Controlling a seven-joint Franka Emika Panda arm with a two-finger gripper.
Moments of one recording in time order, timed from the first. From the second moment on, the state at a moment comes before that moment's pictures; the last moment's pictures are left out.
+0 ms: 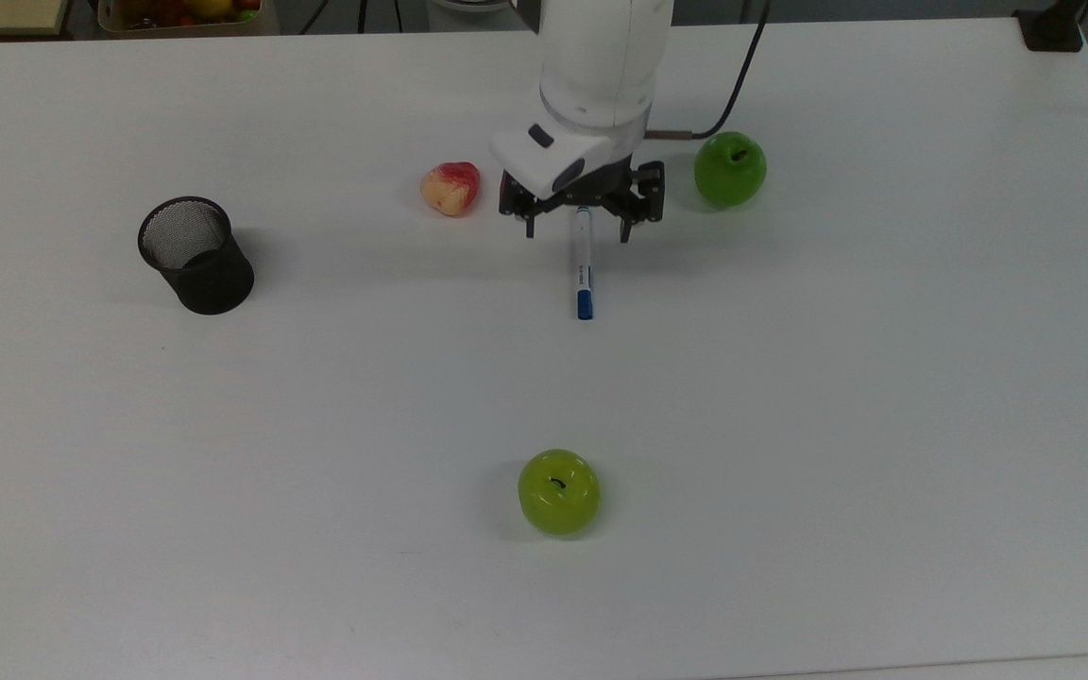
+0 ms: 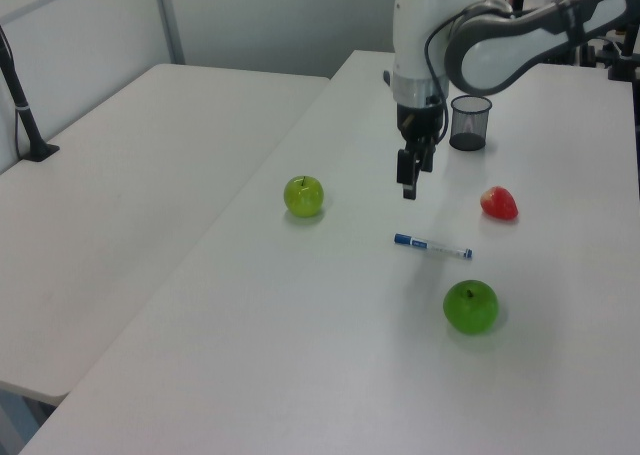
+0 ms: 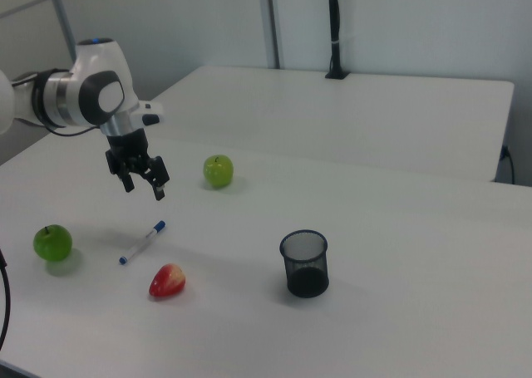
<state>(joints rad) 0.27 0.34 0.03 -1.67 -0.04 2.00 0.27</state>
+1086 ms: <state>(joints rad) 0.29 0.50 0.03 -1.67 -0.09 2.11 0.27</state>
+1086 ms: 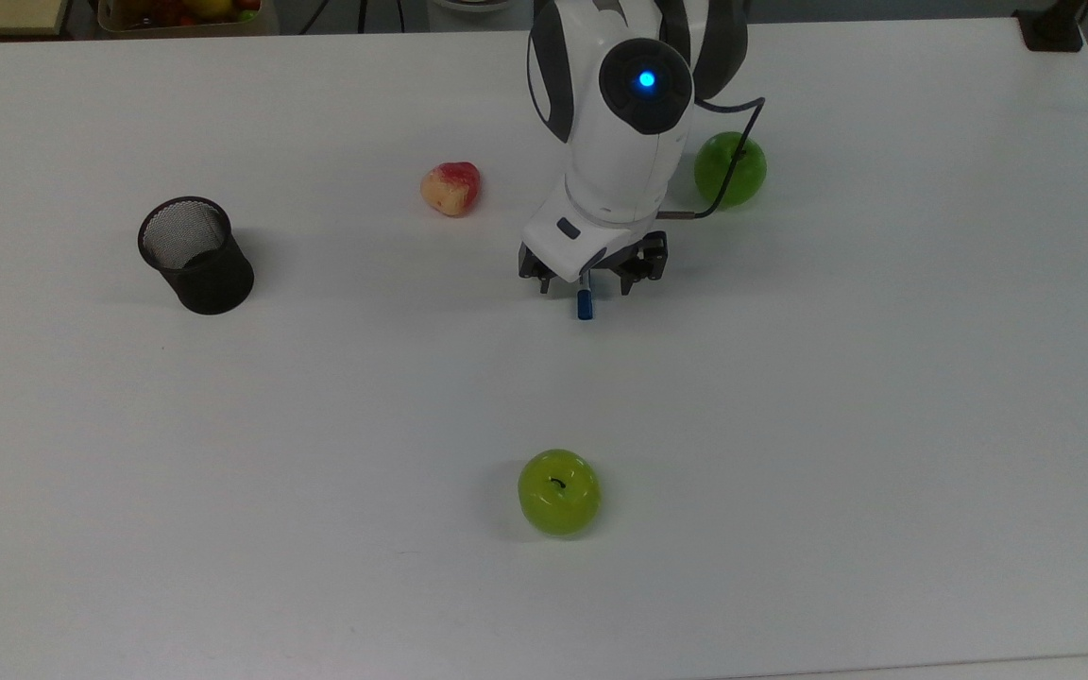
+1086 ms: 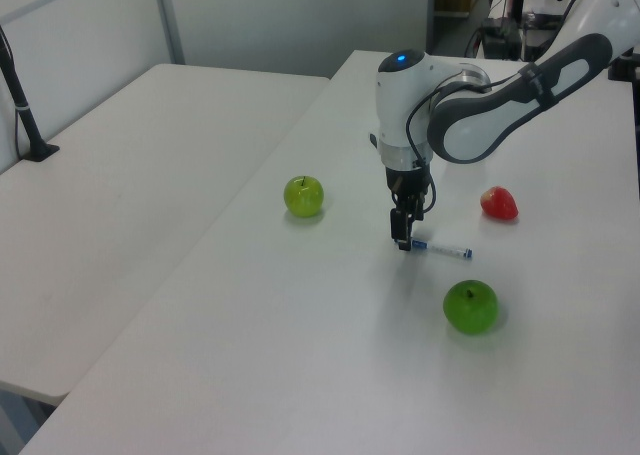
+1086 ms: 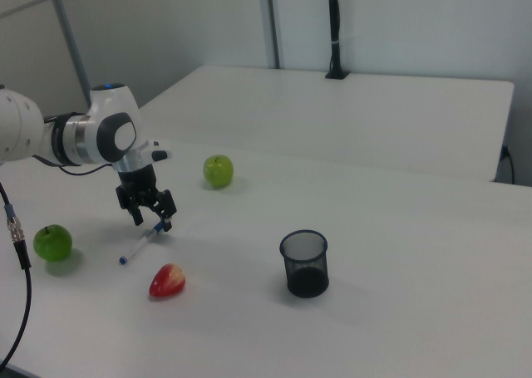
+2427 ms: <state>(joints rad) 0.29 0.51 0.02 -1.67 -0.09 2.14 0.30</state>
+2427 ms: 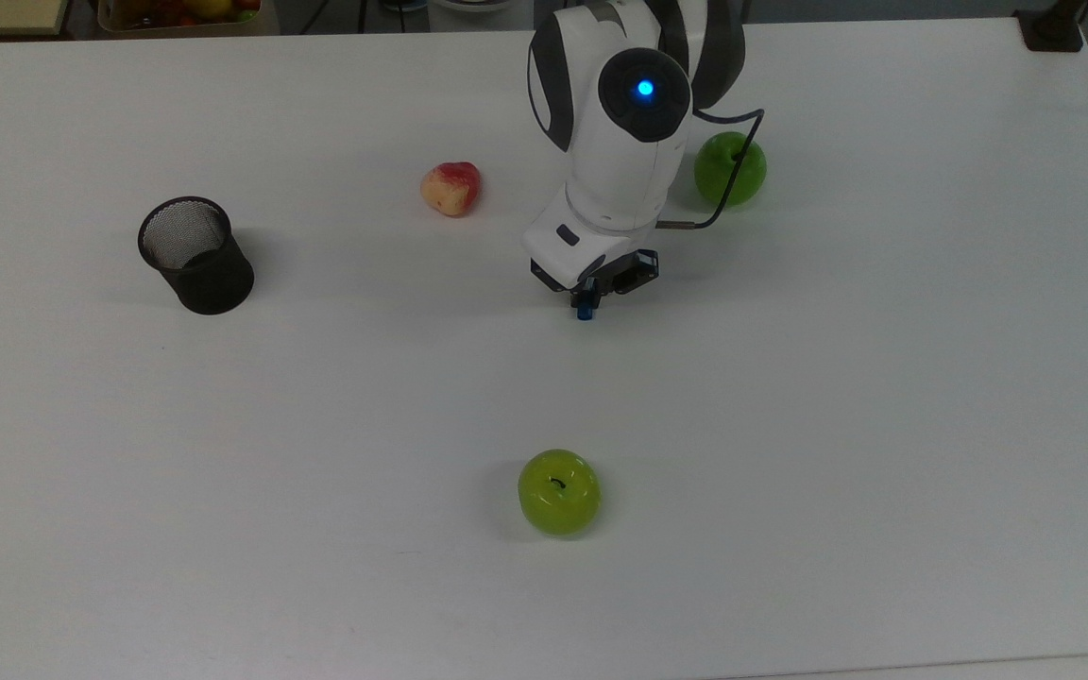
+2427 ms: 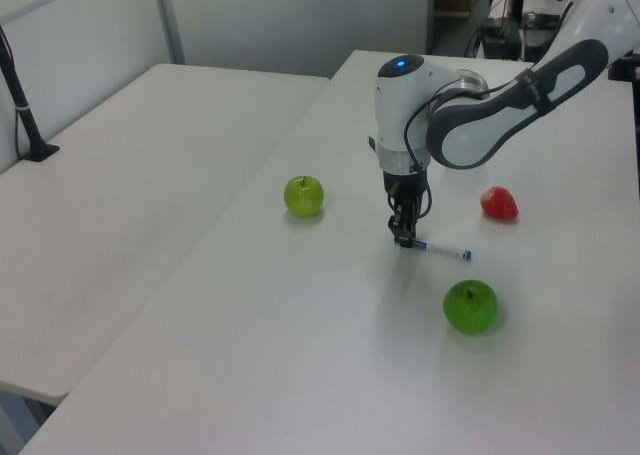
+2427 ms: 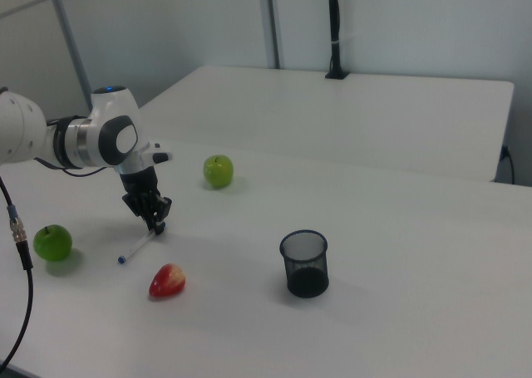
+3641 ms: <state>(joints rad) 0.26 0.37 0.02 -1.55 -0.09 1.89 0.30</state>
